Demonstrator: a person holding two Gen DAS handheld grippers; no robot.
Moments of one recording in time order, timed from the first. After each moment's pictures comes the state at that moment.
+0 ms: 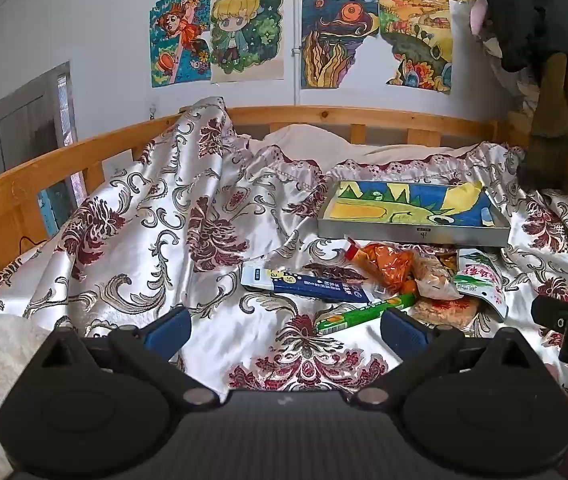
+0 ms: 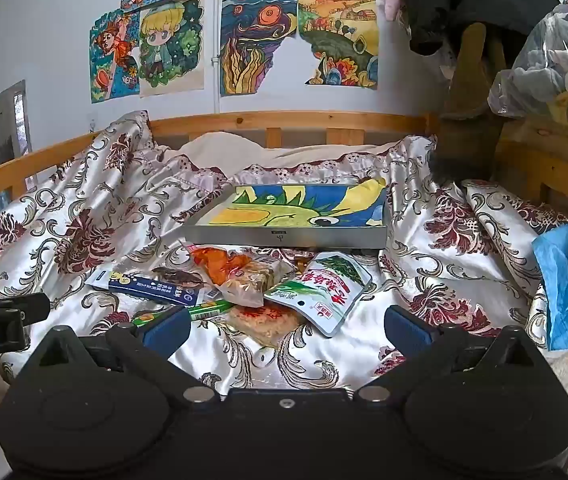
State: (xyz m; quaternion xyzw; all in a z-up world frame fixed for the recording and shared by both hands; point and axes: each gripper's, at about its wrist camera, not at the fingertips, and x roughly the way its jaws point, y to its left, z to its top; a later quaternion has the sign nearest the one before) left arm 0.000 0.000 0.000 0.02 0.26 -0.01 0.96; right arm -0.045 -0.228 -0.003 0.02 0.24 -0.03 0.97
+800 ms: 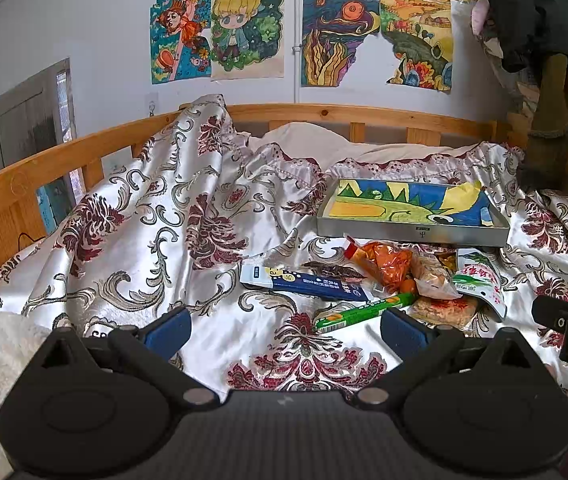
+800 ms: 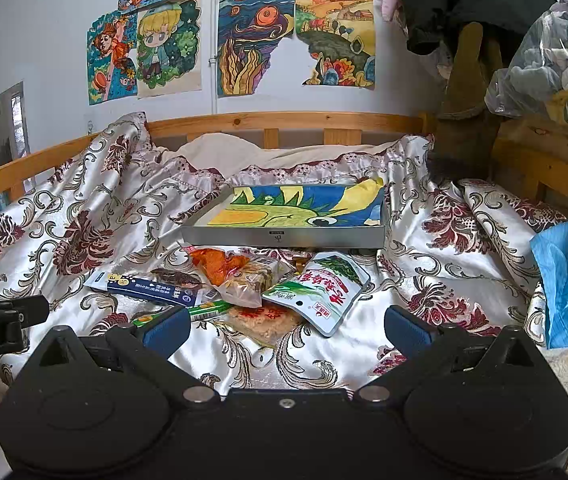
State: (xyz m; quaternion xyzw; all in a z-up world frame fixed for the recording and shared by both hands) left arm 0.000 -0.004 -0.001 0.02 0.27 -0.01 0.96; right arm -0.046 -0.228 -0.003 0.03 0.24 -0.03 0.97
